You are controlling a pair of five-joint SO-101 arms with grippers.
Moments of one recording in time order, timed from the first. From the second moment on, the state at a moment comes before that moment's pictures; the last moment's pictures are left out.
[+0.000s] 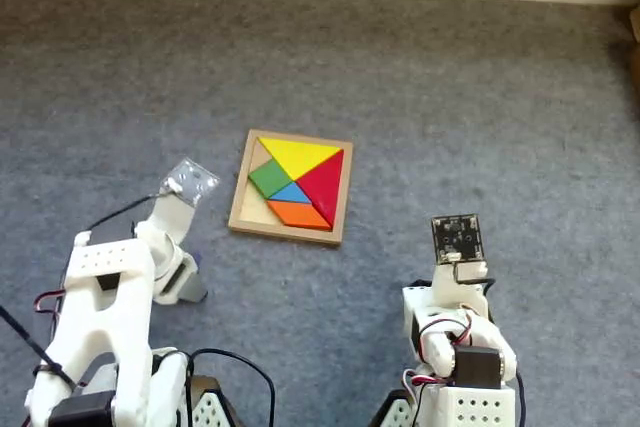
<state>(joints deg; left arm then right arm) -17.3 -29.7 64.5 54.5 -37.7 -3.6 -103.7 96.0 69.1 10.5</state>
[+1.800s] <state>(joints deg) -16.5 -30.4 53.0 68.2 -45.4 -3.6 -103.7 96.0 69.1 10.5</state>
